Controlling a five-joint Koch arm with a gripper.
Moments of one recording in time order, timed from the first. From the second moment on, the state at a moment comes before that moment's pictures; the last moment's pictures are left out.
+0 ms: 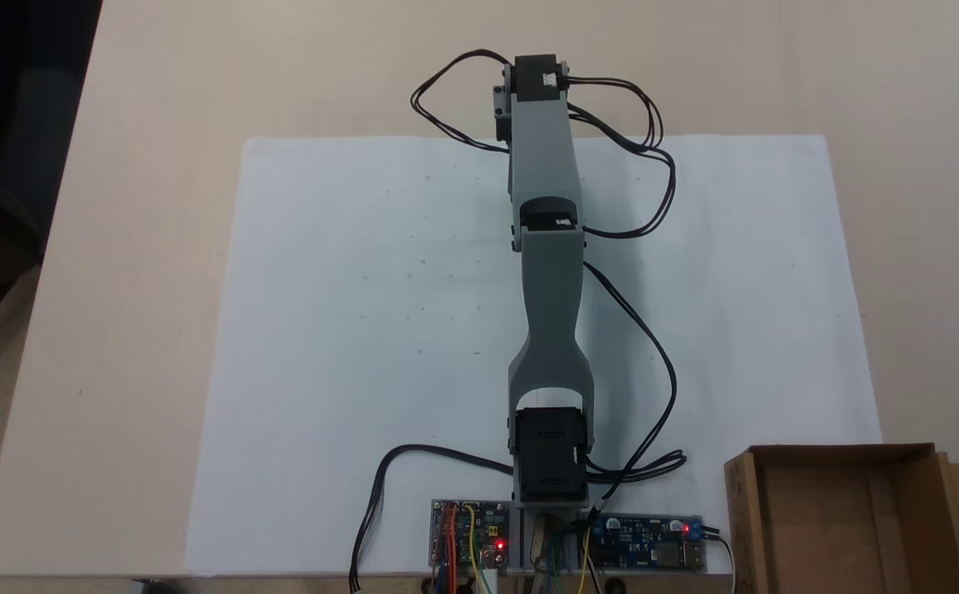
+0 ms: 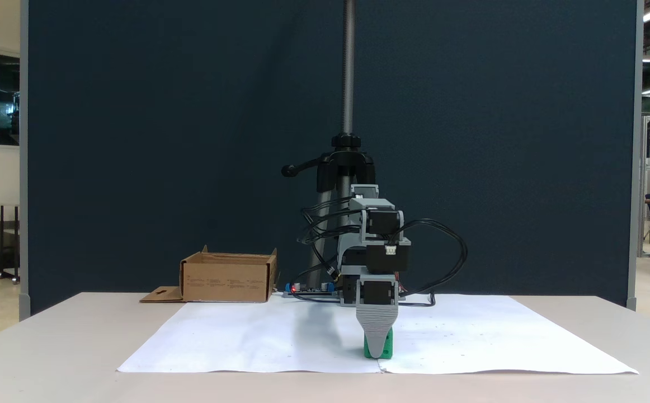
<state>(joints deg) -1.7 43.1 46.1 63.1 7.9</state>
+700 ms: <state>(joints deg) 25.0 62.3 46.2 61.5 7.9</state>
